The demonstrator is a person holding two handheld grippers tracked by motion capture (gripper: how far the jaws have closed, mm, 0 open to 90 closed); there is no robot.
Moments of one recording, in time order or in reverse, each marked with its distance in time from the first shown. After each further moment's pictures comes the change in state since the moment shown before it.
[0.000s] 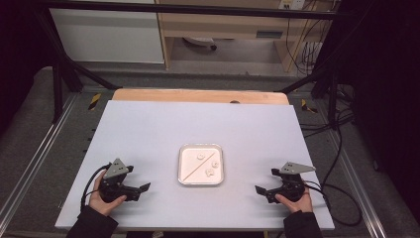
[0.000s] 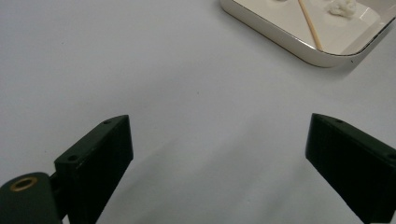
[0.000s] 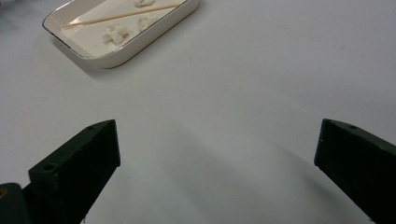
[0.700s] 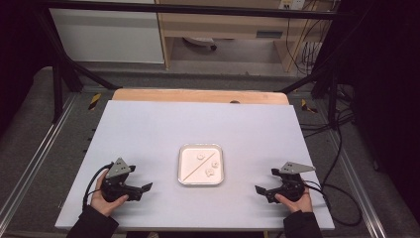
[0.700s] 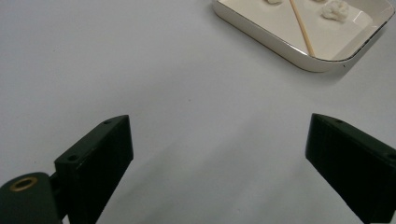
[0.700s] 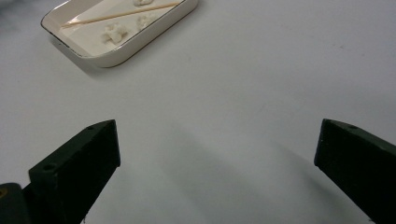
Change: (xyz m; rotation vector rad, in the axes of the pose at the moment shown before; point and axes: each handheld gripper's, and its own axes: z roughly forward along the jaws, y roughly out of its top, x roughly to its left) left arm -0.005 0.006 0.002 0.002 -0.006 0.006; right arm 0.000 0.000 0.001 0.005 -0.001 -0.001
